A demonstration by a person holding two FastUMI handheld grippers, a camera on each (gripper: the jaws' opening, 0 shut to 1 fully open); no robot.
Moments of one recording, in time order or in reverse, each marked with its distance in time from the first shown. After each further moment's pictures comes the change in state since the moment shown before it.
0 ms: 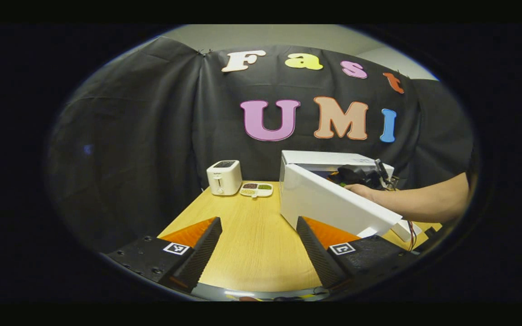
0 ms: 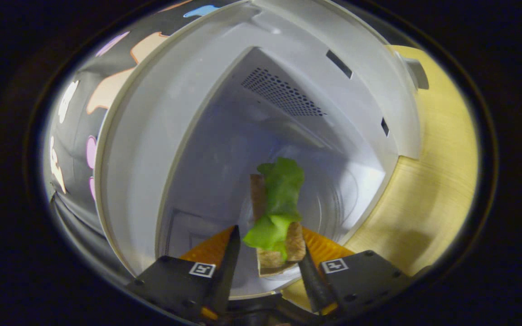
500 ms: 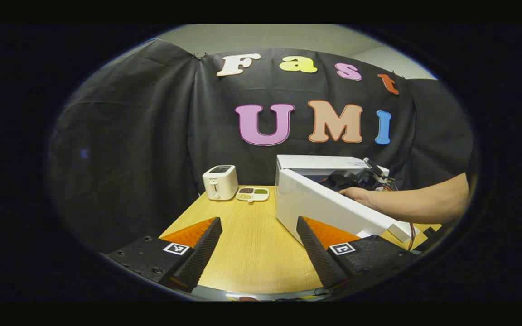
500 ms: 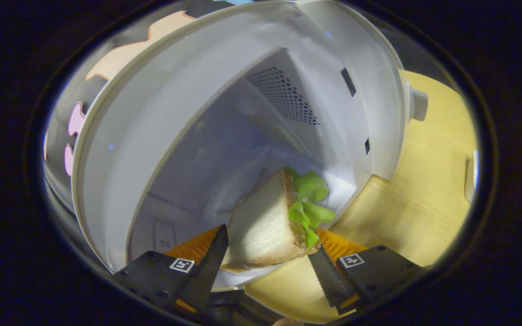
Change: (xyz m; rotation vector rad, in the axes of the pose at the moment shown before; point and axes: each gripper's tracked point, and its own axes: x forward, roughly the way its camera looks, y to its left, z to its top) left arm -0.001 -0.009 0.009 0.019 -0.031 -0.023; right arm -0.011 -0.019 -0.001 -0.208 0.017 -0.158
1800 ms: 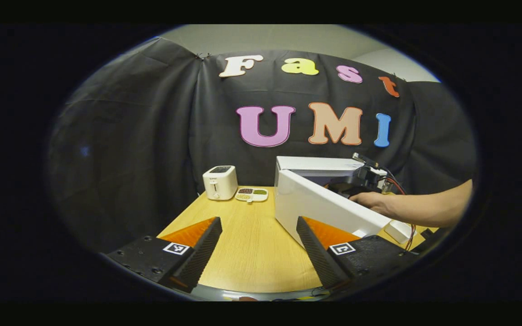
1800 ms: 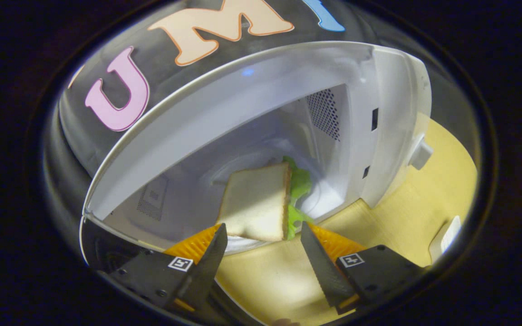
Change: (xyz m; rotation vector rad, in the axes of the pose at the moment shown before) left arm -0.007 -0.002 -0.004 -0.015 -0.015 -0.010; right arm -0.037 -0.015 -0.010 -0.365 0.033 0.040
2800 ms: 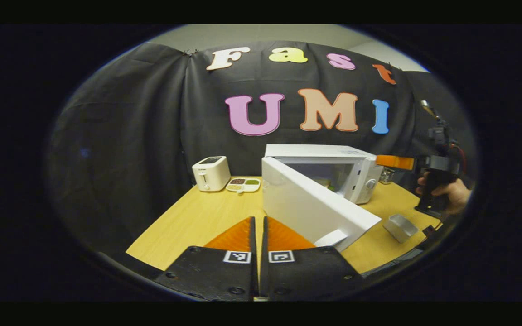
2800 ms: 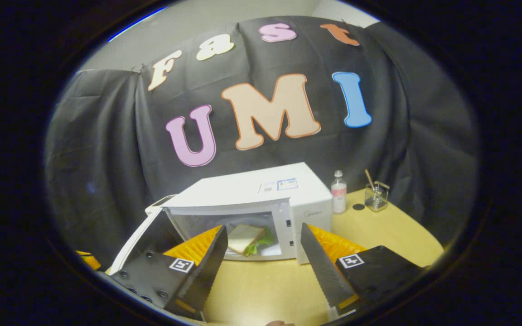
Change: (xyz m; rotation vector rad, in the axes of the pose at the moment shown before) left arm 0.024 -0.050 -0.027 0.037 0.087 0.041; right arm -0.214 -0.082 0.111 -0.354 -0.497 0.261
